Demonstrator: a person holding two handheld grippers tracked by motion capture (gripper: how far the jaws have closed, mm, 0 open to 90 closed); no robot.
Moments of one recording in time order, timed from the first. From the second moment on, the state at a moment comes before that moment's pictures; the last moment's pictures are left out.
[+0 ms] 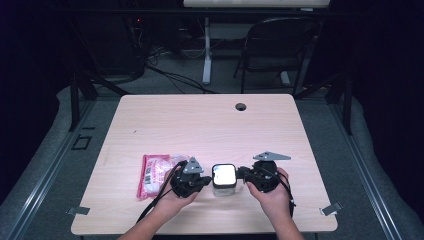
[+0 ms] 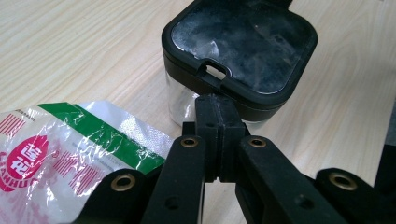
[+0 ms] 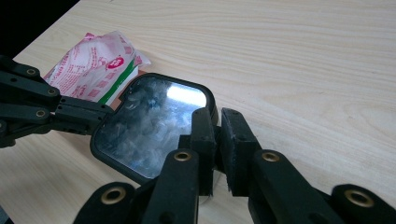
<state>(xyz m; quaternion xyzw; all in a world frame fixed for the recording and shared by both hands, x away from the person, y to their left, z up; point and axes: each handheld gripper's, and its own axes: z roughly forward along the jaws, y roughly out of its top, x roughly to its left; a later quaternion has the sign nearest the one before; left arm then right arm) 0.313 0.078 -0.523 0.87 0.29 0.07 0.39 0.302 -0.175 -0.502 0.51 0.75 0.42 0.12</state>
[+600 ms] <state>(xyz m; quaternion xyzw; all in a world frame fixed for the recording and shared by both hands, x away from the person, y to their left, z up) 0.313 0.082 -0.516 0.86 0.29 0.06 0.41 0.302 -0.177 -0.503 0.52 0.74 0.42 0.11</state>
